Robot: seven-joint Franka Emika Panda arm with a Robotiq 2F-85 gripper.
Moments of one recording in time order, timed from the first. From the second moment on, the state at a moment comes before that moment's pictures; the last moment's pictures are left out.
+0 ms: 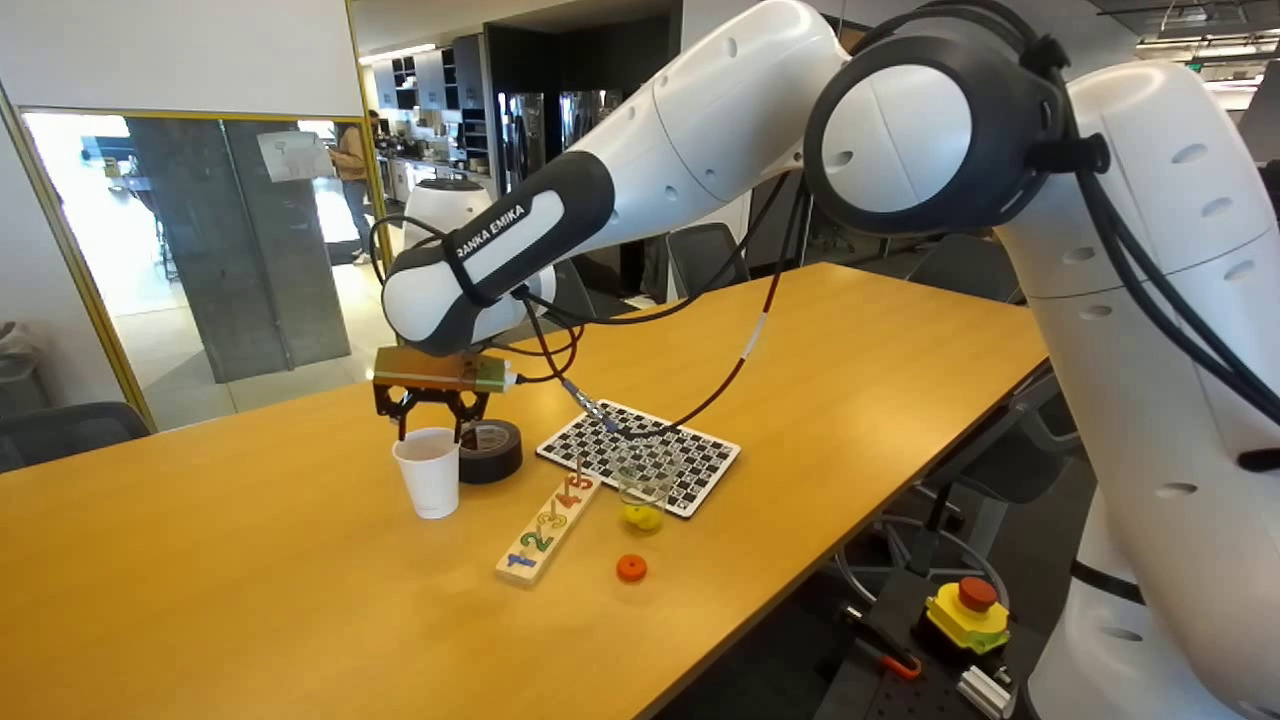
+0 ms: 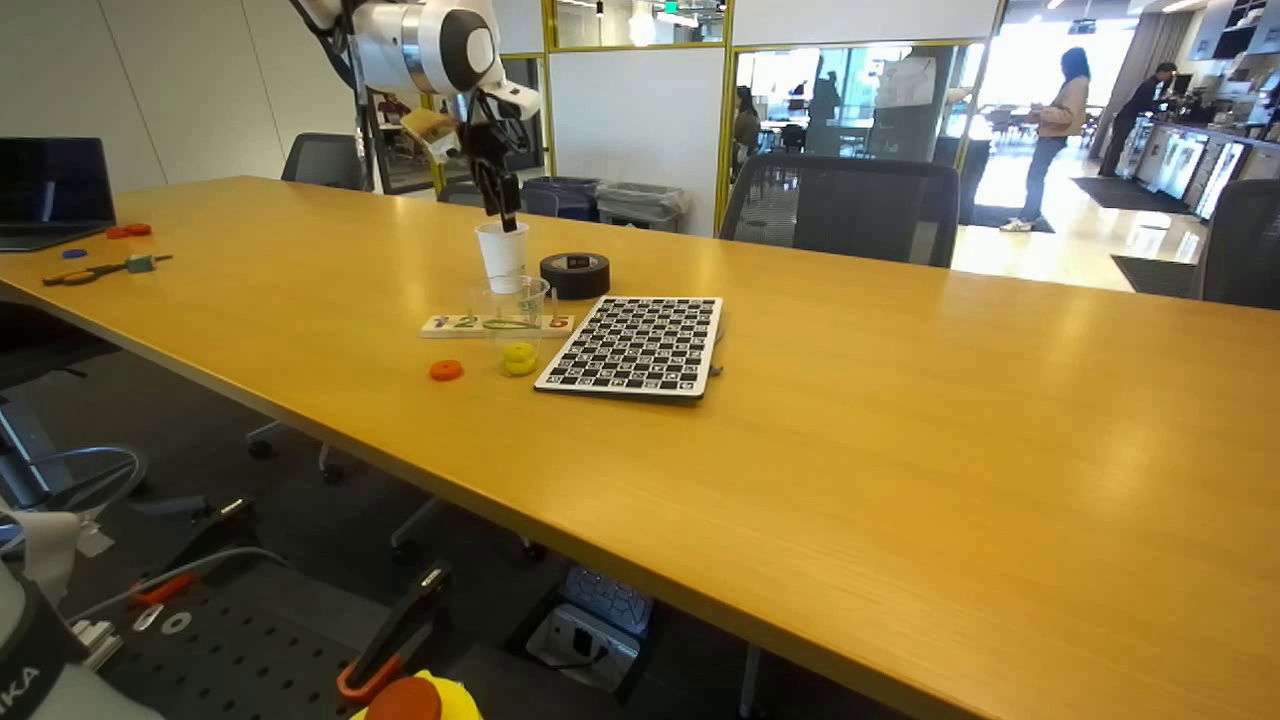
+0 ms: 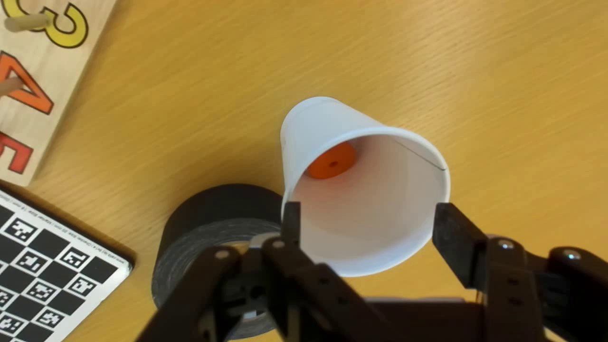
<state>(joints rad) 0.22 0.56 0.01 -1.61 0.00 2.44 0.79</state>
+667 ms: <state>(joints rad) 0.24 0.32 0.01 -1.88 -0.03 2.37 0.80</state>
